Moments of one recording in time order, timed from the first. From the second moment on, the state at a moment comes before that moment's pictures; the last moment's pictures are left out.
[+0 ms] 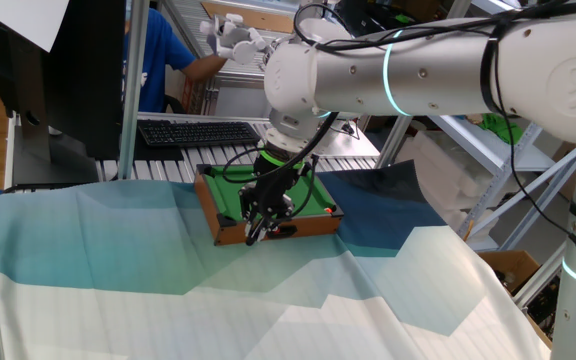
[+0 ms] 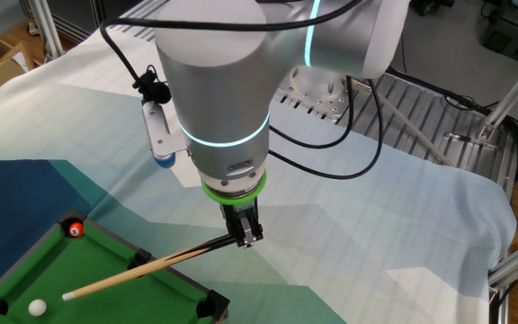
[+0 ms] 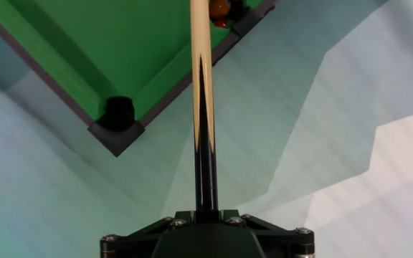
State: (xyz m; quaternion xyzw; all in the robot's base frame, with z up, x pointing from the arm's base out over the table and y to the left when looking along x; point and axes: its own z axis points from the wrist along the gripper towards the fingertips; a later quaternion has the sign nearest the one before) arm 0.609 0.097 0.122 -0.35 -0.94 -0.03 0.06
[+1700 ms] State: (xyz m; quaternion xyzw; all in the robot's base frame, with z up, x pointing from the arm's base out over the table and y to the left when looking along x) arm 0.623 0.110 0.108 -0.38 -0.92 -0.03 0.05
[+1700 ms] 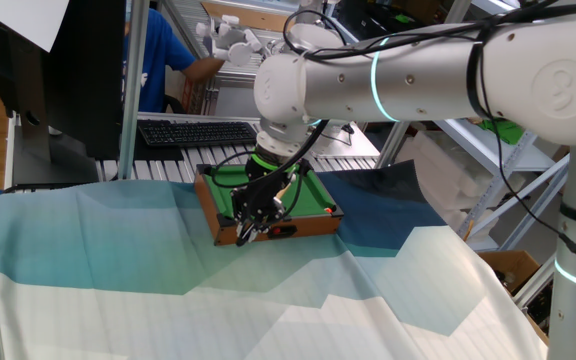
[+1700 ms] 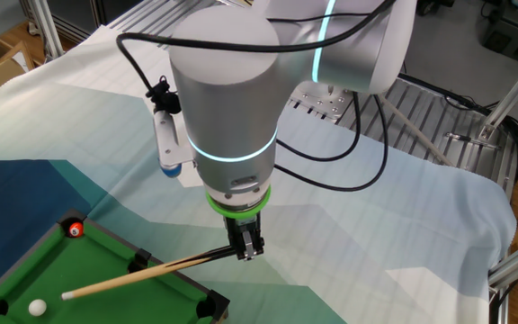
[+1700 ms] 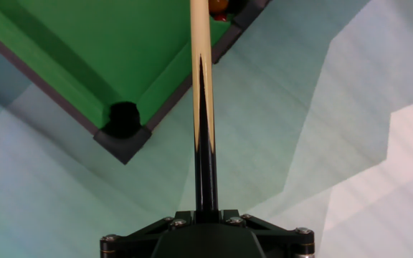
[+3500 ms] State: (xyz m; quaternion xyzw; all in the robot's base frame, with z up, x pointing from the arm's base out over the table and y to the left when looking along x) arm 0.639 0.112 0.103 -0.41 -0.91 -0.04 0.05
